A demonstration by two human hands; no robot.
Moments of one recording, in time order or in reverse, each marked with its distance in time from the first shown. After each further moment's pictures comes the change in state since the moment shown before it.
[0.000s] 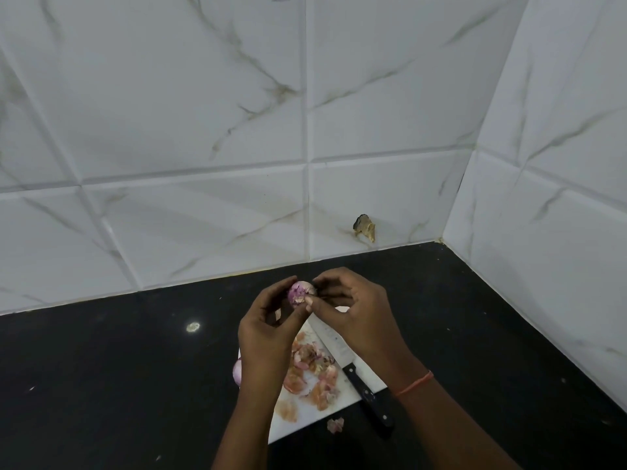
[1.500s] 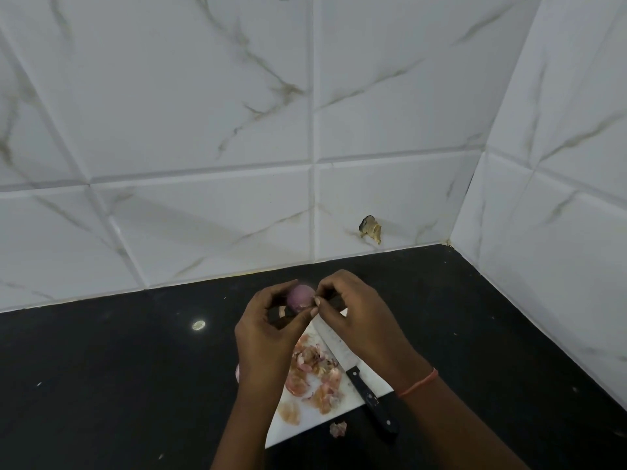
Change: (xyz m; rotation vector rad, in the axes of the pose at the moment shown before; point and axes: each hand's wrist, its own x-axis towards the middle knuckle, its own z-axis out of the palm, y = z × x) left_hand 0.004 -0.004 -0.004 0.228 0.068 0.150; right_hand 0.007 0.015 0.001 -0.333 -0.140 -0.124
